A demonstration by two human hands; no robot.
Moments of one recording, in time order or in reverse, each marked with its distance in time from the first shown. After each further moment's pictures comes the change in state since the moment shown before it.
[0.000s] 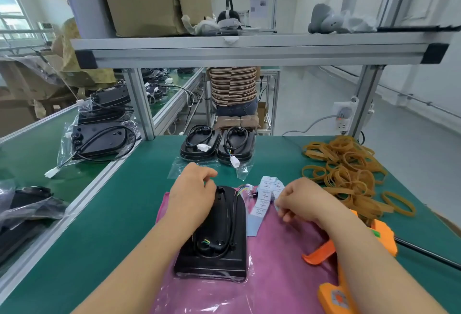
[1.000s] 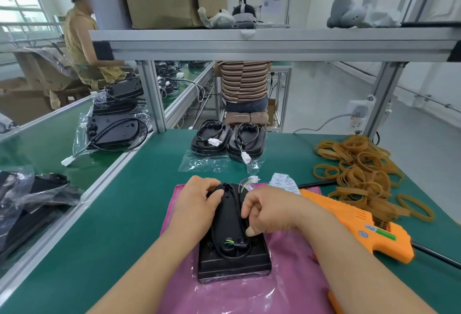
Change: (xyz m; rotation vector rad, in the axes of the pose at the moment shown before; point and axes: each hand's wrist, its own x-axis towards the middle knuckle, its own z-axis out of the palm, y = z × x) left_hand -0.023 -0.031 0.005 -0.070 -0.054 -0.017; right_hand -0.014 -0.044 0.042 -0.213 -0.392 -0.277
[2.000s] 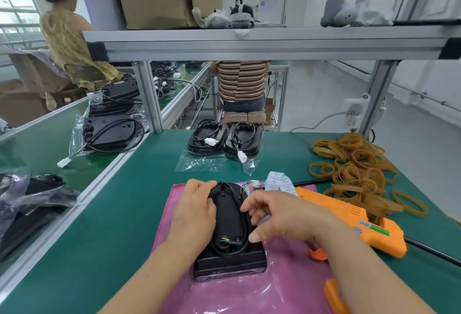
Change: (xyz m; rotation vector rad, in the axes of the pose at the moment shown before) left_hand -0.021 0.007 0.003 0.117 0.054 0.093; right_hand -0.020 0.027 0.002 0.233 0.020 -0.094
